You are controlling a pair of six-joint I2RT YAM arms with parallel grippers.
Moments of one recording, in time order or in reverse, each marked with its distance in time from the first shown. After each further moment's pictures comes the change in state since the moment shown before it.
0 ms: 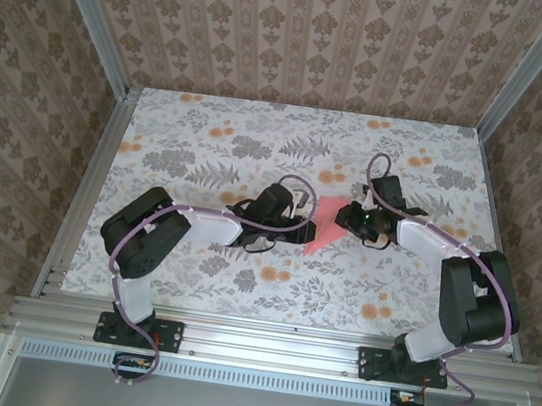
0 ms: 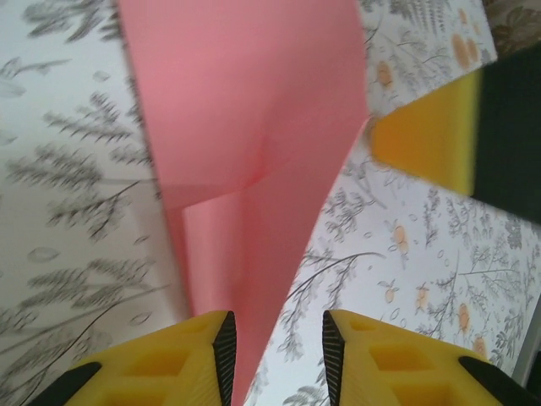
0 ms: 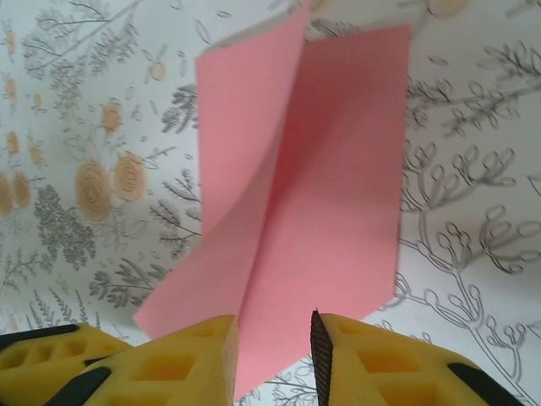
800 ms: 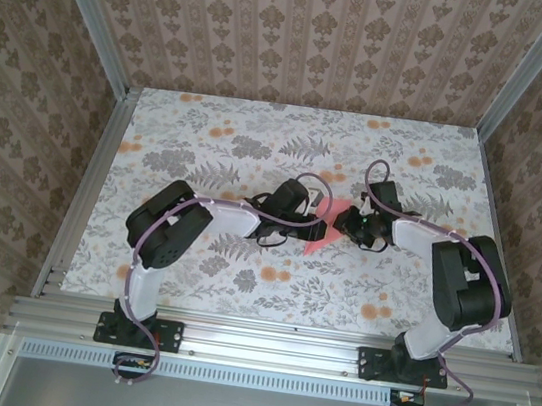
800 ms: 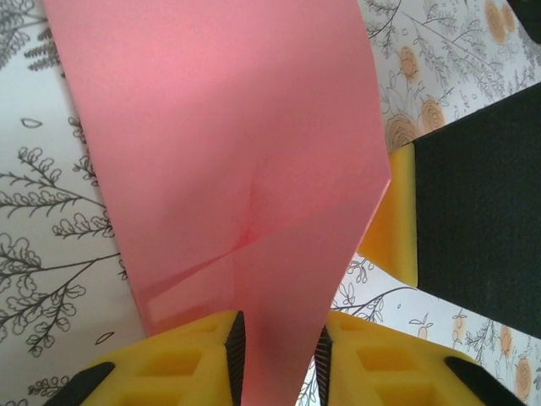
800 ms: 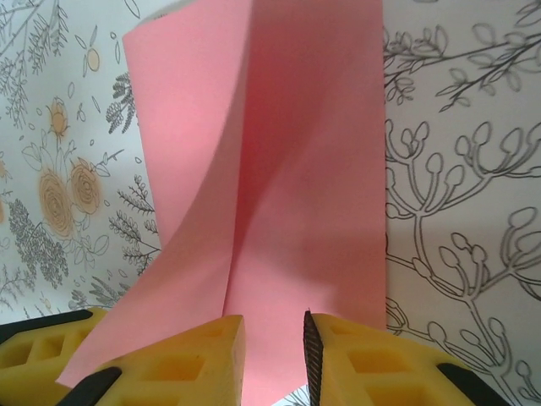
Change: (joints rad) left arm -0.004 0.152 0.165 -0.092 0.025 0.070; right arm -0.013 0.112 -0.020 0.097 -0.062 0.067
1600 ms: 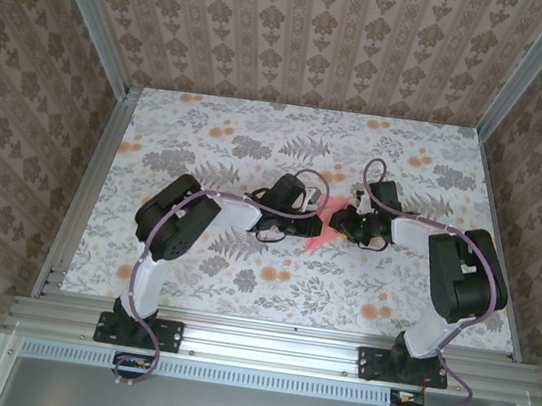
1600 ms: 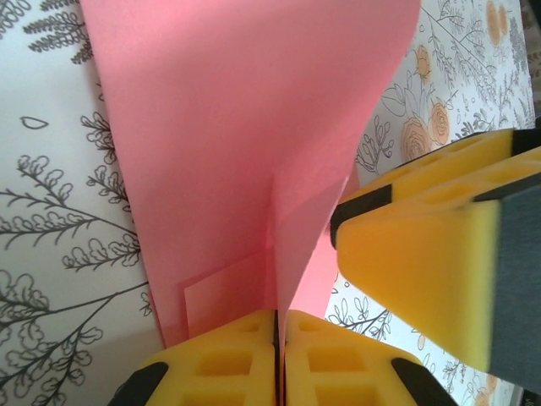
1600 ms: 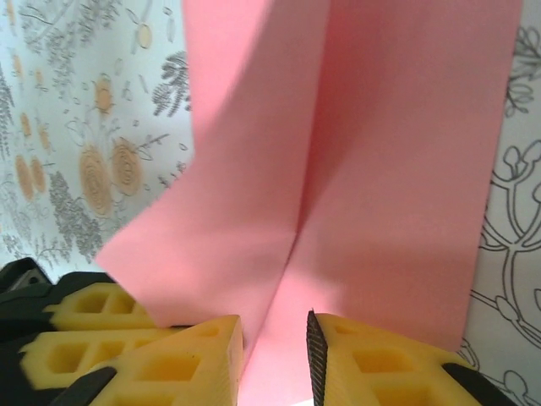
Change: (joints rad) left arm 0.060 0.081 0.049 0.013 0.151 -0.051; right arm -0.014 0.034 0.004 0.064 -0.113 -0.053
